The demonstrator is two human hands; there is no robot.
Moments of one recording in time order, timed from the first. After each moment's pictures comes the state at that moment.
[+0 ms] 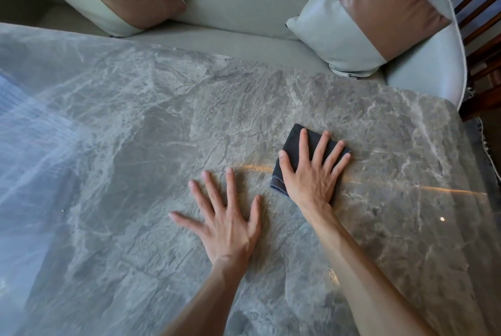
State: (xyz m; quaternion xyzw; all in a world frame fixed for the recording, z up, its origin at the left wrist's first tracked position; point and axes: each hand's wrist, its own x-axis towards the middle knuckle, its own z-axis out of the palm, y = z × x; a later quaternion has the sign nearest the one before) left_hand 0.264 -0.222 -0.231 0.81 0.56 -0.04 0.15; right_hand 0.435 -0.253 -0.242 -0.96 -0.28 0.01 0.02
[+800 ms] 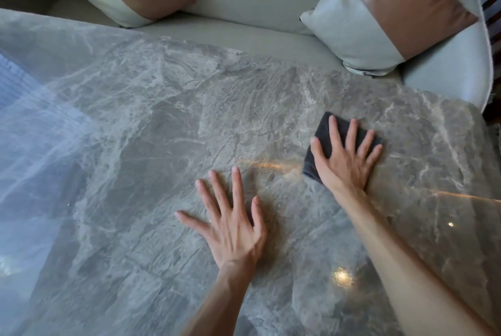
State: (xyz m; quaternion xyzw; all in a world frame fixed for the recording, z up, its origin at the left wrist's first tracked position) left_hand 0.265 -0.222 -0.230 0.80 0.57 -0.01 0.18; right_hand 0.494 -0.256 -0.239 -0.96 -0.27 0.04 0.02
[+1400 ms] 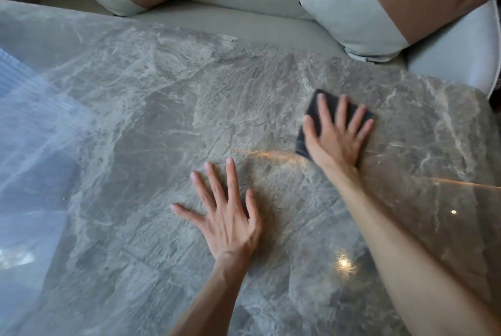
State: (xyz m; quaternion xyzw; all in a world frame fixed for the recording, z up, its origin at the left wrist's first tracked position) left_hand 0.265 -0.222 -0.229 0.80 0.57 -0.02 0.18; right_hand 0.498 -0.231 -0.238 -0.95 -0.29 0.06 0.02
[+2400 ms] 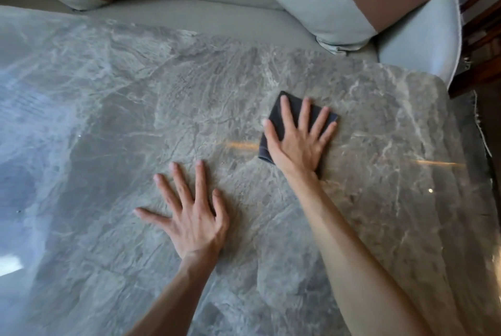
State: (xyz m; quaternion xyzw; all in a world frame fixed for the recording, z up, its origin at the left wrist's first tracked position) left_hand 0.269 -0.224 -0.229 0.80 0.58 -0.06 0.15; right_hand 0.481 -0.242 -0.237 -0.96 -0.28 0.05 0.04
